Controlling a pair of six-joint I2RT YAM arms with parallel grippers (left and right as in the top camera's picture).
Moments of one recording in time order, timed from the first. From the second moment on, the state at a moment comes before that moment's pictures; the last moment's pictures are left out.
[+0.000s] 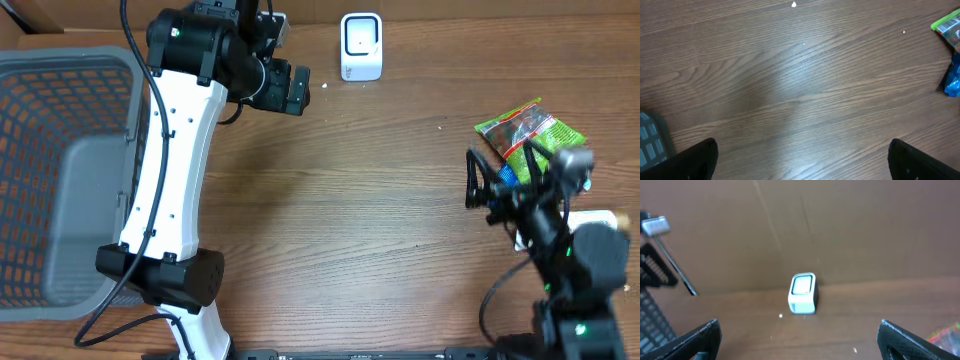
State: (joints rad) left arm -0.24 1.95 2.33 -1.55 0.12 -0.07; right arm 0.07 0.57 0.51 0.02 -0.23 0.28
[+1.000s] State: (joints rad) left arm -0.24 1.95 2.33 -1.55 0.12 -0.07; right arm 0.07 0.01 0.02 -0.03 -0.08 0.28
